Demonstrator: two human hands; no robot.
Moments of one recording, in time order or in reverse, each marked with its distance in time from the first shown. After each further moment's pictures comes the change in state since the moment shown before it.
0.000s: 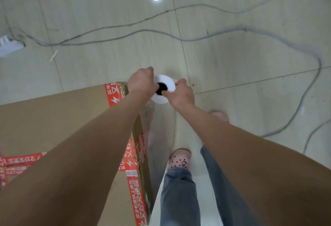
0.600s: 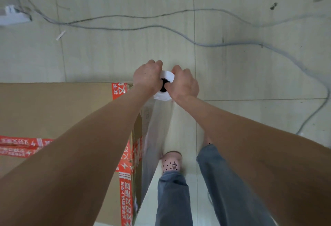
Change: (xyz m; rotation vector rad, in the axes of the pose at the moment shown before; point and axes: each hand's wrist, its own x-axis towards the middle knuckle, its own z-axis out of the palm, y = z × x) left_hand 0.030 -0.011 -0.008 -0.009 0.033 0.032; right_hand 0.029 -0.057 -0.007 -0.472 0.064 -0.295
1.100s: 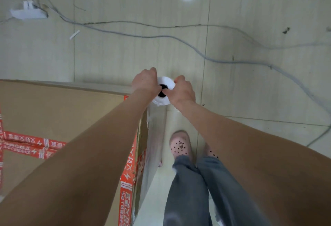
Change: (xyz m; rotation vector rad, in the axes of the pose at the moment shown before) left_hand 0.024 -0.035 -0.016 -0.107 -0.102 -0.272; right_hand 0.026 -0.036 0.002 0.215 -0.178 0.112
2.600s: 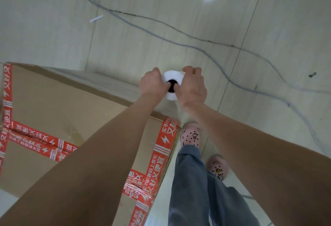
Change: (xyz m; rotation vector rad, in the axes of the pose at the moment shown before) left_hand 0.058 -0.094 -0.032 -0.407 0.092 -0.206; right_hand 0.045 -0.121 0.042 -0.462 0.142 -0.279
